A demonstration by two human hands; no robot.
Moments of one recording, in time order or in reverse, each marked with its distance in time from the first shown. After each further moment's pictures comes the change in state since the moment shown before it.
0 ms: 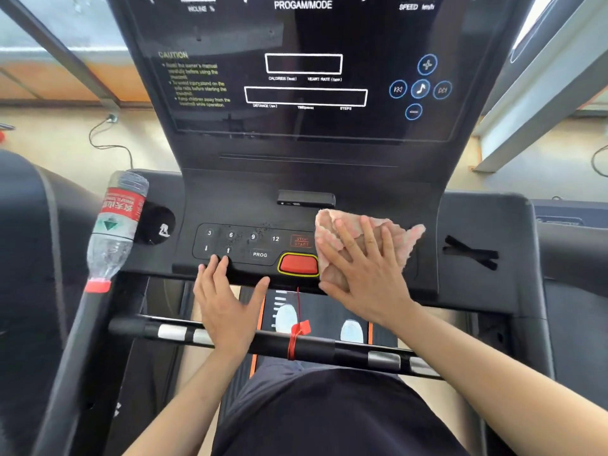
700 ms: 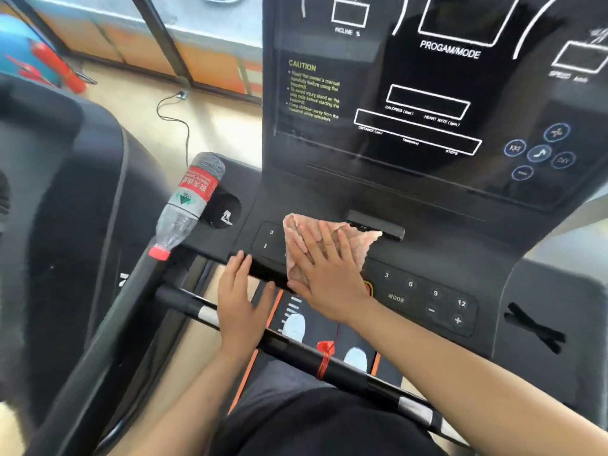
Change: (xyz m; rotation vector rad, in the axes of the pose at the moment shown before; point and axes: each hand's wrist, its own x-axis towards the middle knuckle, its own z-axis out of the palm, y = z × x) left_hand 0.017 -0.042 -0.031 -0.167 0.059 -0.011; right_hand 0.105 -0.111 0.010 0.015 0.018 -0.333
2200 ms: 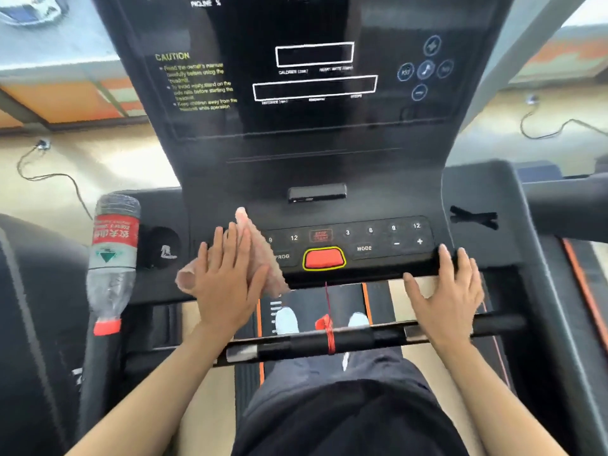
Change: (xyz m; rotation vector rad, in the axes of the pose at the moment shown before) left_hand 0.083 -0.008 0.020 0.538 -0.356 0.724; right_hand -0.211 0.010 0.023 0.204 0.405 1.345
